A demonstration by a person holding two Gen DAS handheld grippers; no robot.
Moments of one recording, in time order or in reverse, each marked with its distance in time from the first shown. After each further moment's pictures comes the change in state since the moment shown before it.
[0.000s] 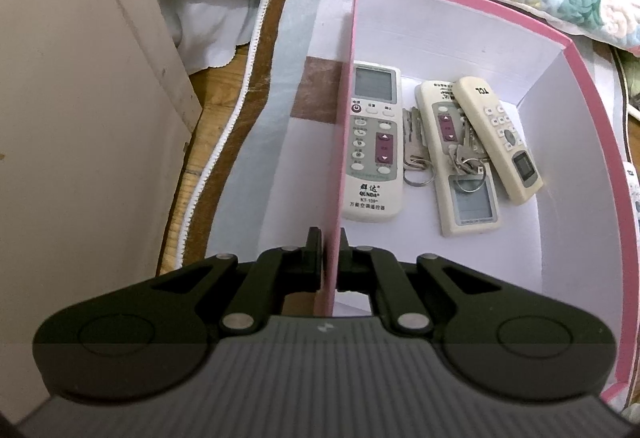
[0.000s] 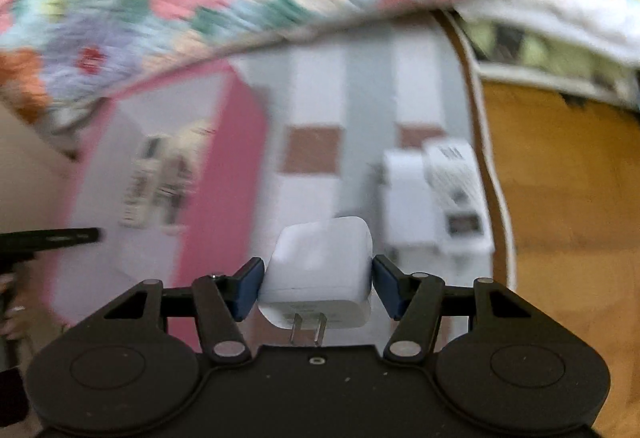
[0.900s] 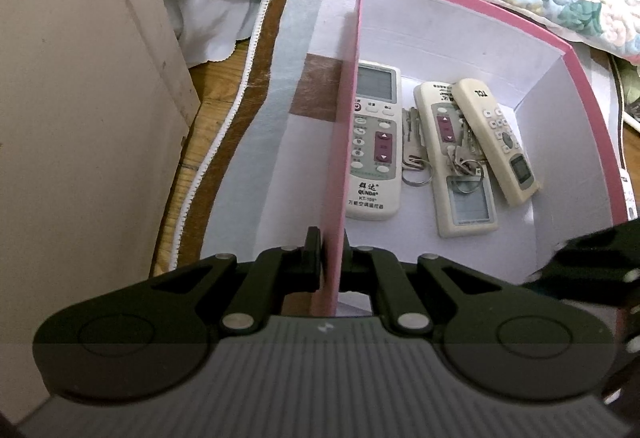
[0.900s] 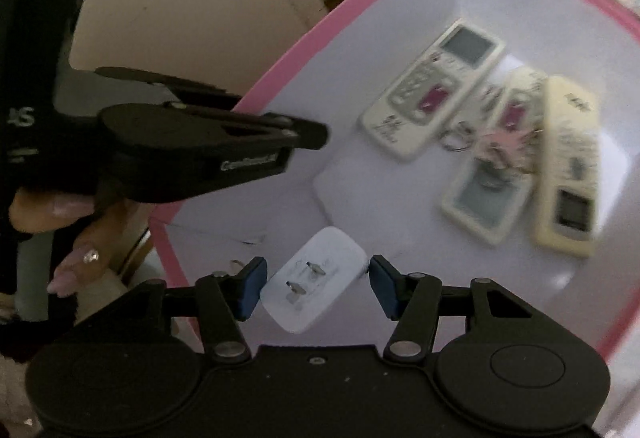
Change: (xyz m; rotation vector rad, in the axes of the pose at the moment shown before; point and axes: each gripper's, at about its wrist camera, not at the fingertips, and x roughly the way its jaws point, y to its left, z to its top) left arm 0.002 0.007 -0.001 -0.028 0.003 -0.032; right arm 0.142 0.180 0.013 -0.572 0.434 0.441
